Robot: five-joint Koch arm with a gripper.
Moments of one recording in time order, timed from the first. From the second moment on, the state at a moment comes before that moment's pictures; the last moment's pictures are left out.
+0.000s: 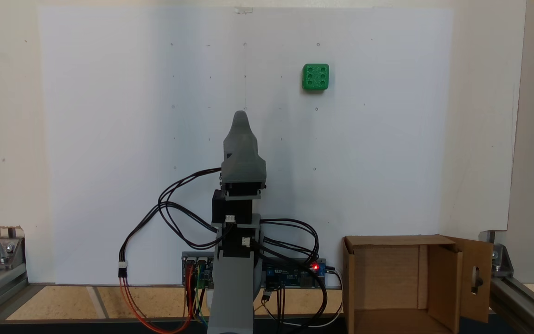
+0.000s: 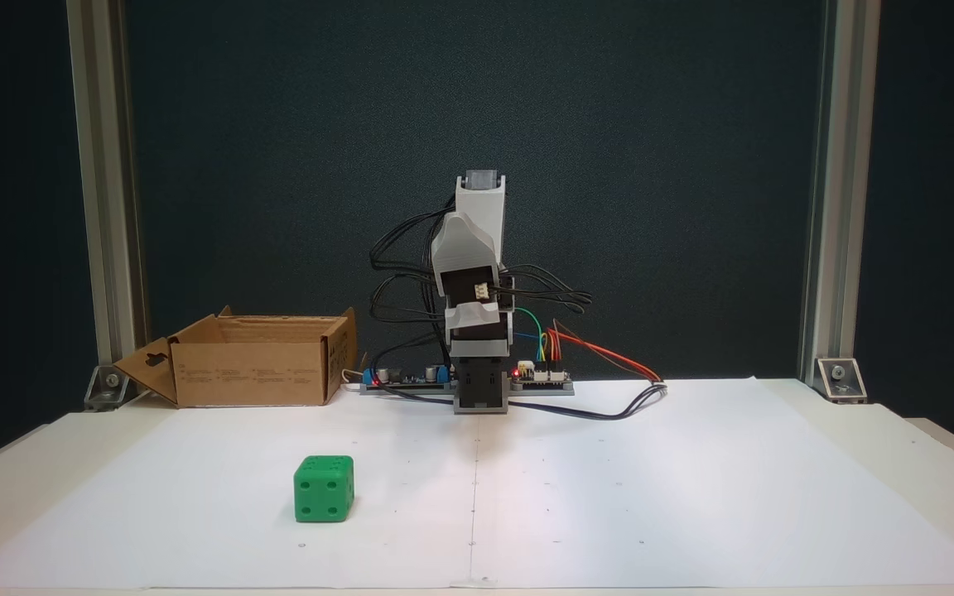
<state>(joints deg) 1.4 129.6 176.4 -88.6 7.5</state>
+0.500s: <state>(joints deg) 9.4 129.6 176.4 -86.7 7.5</state>
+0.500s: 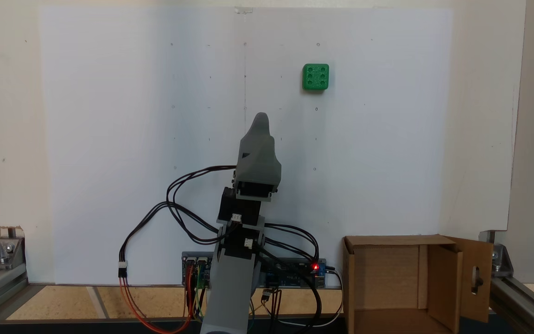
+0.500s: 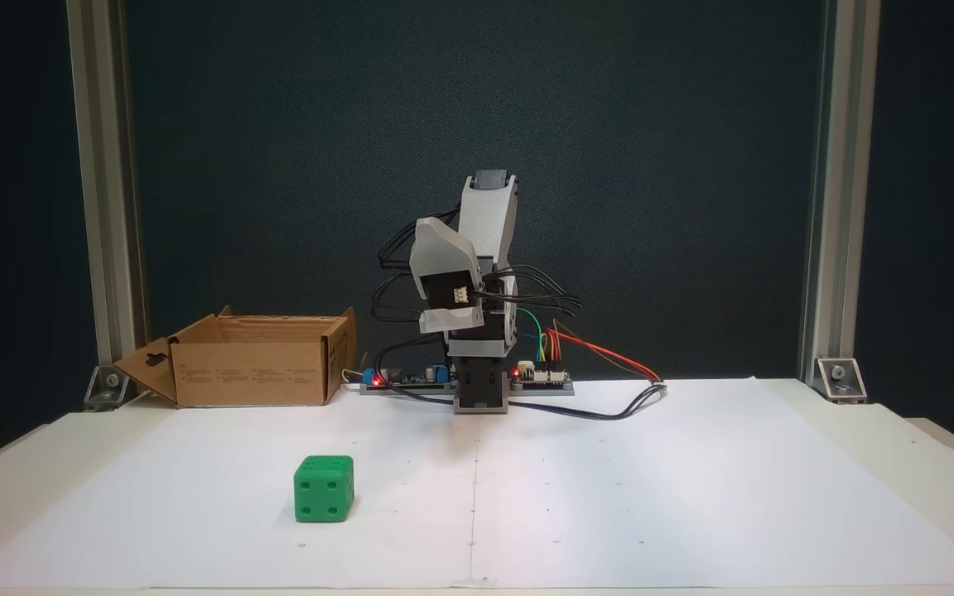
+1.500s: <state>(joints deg) 9.6 129.6 176.4 -86.8 7.6</state>
